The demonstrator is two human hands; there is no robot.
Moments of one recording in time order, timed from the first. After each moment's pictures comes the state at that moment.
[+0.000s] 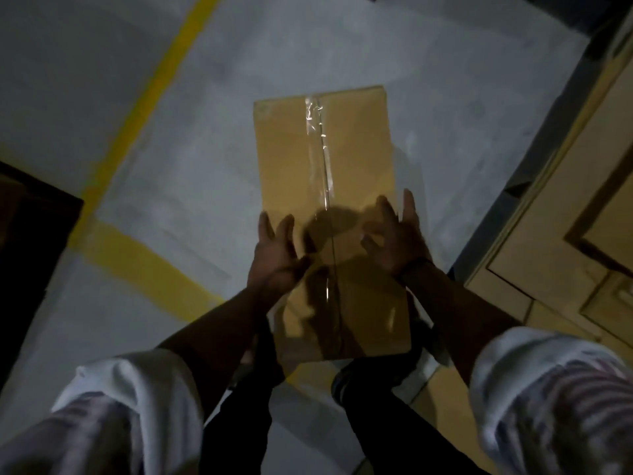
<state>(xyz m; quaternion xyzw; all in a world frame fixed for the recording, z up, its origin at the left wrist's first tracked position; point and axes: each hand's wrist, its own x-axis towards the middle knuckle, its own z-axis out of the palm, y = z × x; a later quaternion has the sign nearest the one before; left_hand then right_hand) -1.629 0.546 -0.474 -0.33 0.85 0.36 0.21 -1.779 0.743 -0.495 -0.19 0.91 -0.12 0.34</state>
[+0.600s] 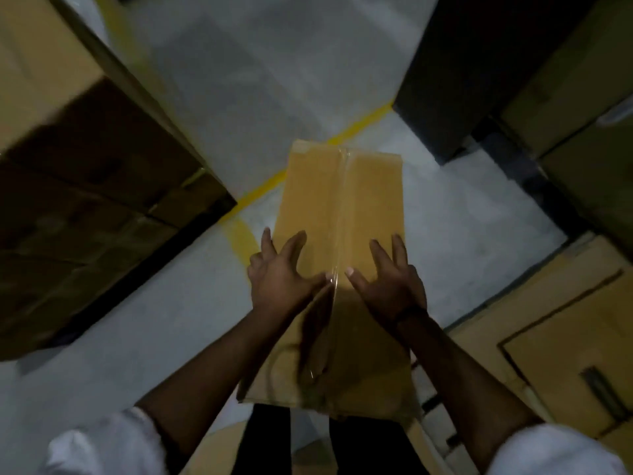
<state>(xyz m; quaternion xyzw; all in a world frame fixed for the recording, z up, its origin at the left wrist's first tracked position) -1.558 0.567 -0.007 -0.55 0.79 0.26 0.03 -1.722 0.690 -0.045 -0.36 0.87 -0.13 0.29</state>
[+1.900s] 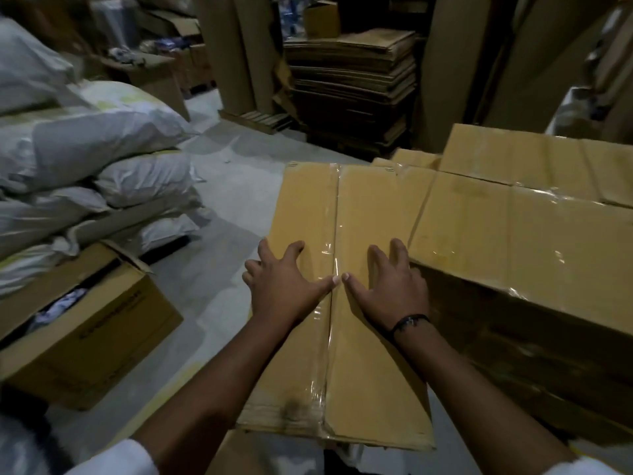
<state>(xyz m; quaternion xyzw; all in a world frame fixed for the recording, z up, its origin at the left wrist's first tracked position) -0.641 0.475 0.246 -0.90 0.37 0.03 -0.22 -0.795 0.377 0.233 -0.83 0.52 -0.15 0.14</state>
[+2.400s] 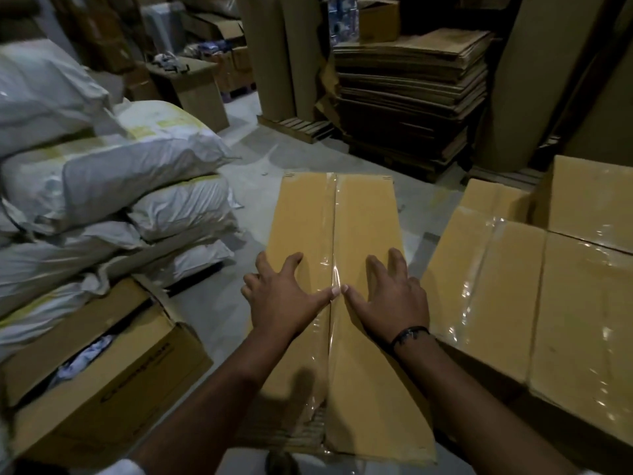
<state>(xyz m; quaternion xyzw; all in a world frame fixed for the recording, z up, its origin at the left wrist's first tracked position) -0.343 0.322 0.258 -0.93 0.31 0.02 -0.19 -0.486 0.208 0.238 -0.86 0.47 -0.13 0.16</state>
